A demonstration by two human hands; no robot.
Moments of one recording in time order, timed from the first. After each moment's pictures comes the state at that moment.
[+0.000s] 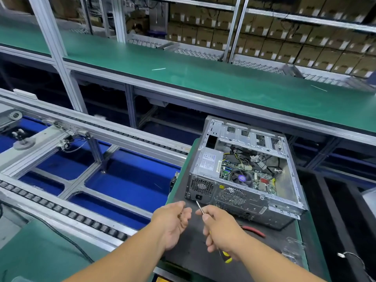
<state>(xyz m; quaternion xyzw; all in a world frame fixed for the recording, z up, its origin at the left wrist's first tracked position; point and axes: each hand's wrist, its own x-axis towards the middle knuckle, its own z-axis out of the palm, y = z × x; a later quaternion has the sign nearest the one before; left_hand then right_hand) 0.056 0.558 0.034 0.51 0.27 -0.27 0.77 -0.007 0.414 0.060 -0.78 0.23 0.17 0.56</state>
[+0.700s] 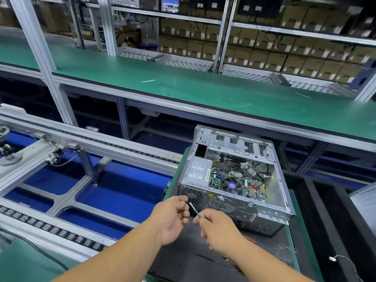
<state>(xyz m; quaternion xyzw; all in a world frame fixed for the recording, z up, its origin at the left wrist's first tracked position) 0.073 0.535 0.068 0.49 0.17 -0.32 0.79 -0.003 0.390 0.066 -0.84 0.19 0.10 0.50</state>
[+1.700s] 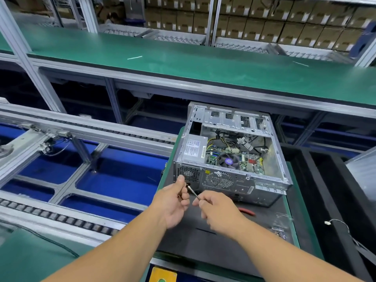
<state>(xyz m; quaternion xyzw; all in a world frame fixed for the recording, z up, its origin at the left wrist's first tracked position) 0.066 0.525 0.039 0.44 0.17 -0.33 0.82 -0.015 0.384 0.046 -0.84 0.16 0.08 0.52</state>
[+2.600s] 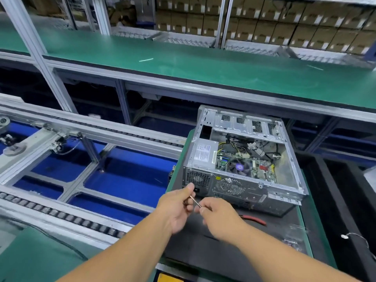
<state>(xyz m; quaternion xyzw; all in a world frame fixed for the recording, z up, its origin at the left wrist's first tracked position) 0.077 0.535 0.027 0.49 0.20 -0.30 0.79 0.003 0.402 0.048 -0.88 0.16 0.13 0.42</state>
